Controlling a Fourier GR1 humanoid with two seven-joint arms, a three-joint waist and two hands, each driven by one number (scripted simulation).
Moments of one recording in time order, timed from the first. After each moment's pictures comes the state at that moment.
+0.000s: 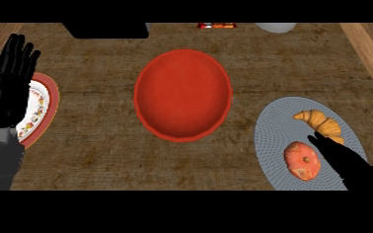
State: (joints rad) left arm -0.25 0.44 0.12 -1.45 0.28 0.11 -0.05; right arm 0.29 -0.72 0.25 -2.19 0.49 0.29 0.56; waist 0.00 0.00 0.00
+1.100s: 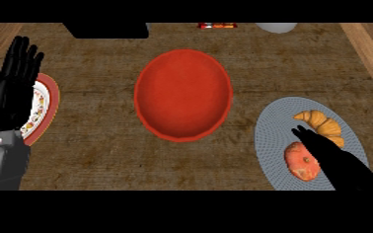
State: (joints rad) left arm -0.24 0.36 0.17 -1.49 0.20 0.06 -0.02; right arm 0.22 -0.50 0.20 -1.95 0.71 0.37 0.31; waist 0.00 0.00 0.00
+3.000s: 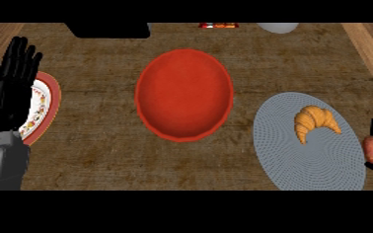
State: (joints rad) left arm -0.24 0.32 0.23 -1.49 0.16 0.01 -0.02; right arm -0.08 -0.70 -0.17 -1.20 0.87 0.23 -0.26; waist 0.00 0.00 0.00
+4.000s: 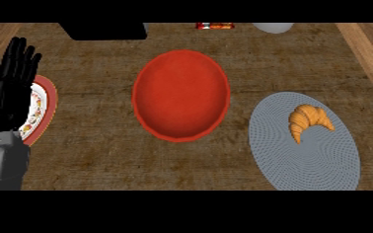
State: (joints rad) left arm -0.24 0.31 0.24 -1.49 0.14 0.02 -0.01; right arm -0.24 -0.70 -0.44 -1.76 0.41 0.56 -0.08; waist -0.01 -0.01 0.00
